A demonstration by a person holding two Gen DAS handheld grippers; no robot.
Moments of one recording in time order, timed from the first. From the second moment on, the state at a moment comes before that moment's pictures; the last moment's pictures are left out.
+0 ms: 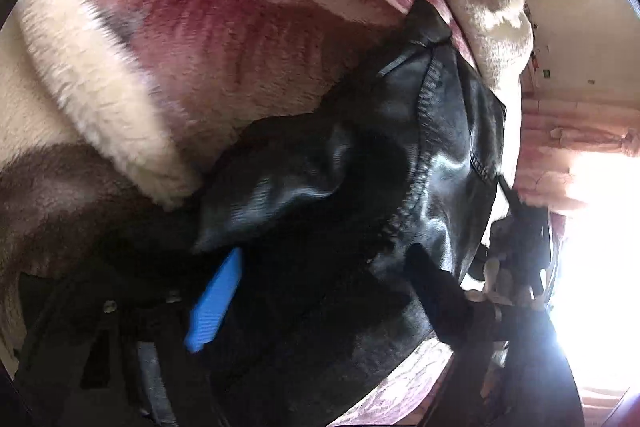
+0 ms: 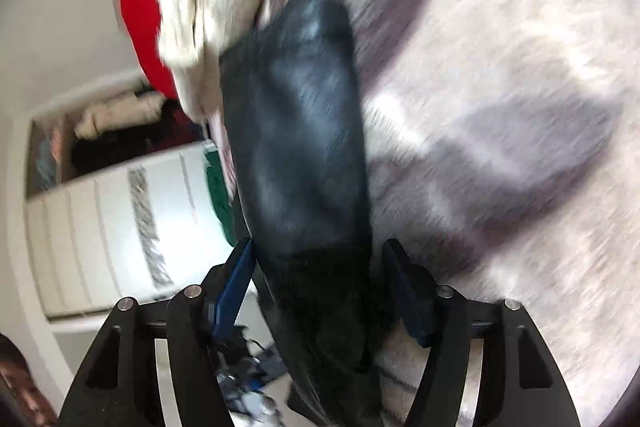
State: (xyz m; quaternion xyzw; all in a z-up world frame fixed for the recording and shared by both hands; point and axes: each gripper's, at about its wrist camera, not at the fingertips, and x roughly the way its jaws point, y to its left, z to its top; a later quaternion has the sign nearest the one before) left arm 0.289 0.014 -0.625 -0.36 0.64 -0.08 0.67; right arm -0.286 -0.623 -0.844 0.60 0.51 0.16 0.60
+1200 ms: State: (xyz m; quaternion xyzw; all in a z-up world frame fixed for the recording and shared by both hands) left arm 0.173 0.126 -0.612 -0.51 0.59 -0.05 0.63; right arm -0.258 -0.398 -0.609 0.16 0.47 0.37 0.79
